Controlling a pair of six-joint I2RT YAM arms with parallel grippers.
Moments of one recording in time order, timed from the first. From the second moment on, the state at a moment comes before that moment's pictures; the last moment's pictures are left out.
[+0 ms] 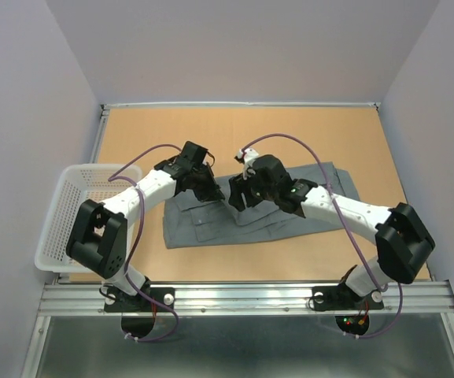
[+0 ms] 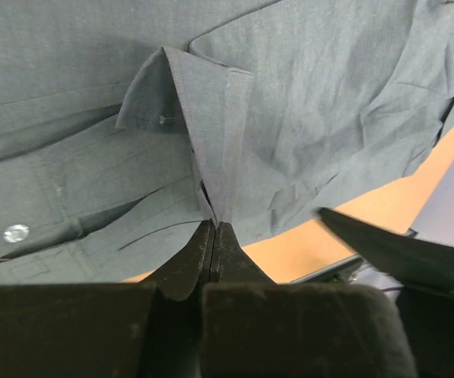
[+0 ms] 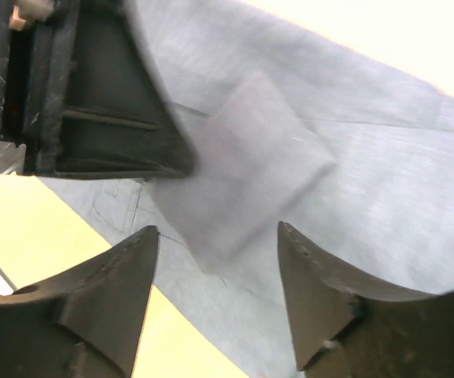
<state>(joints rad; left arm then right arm) -0.53 1.55 1.07 -0.48 0.25 -0.94 0.80 1.53 1.01 -0.10 -0.07 0.23</state>
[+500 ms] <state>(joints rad) -0.55 1.36 1.04 -0.56 0.29 -0.86 0.31 1.50 1.16 -0.32 0.11 0.35</state>
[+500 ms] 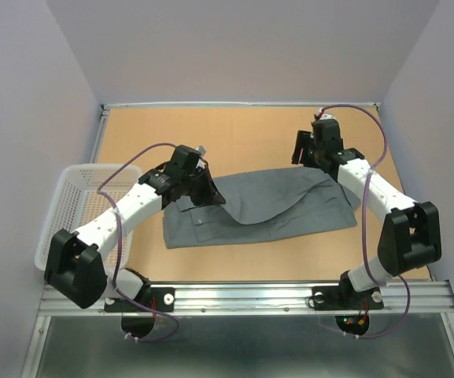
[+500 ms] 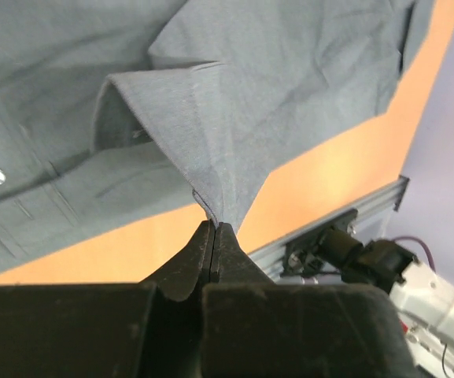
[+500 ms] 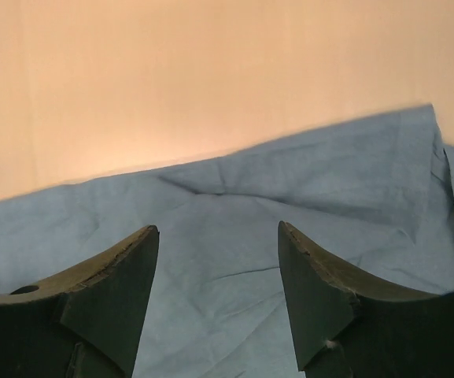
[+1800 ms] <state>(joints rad) -1.07 1.20 1.03 -0.51 0.17 -1.25 0.22 1.69 1.18 -0.38 0.08 0.47</state>
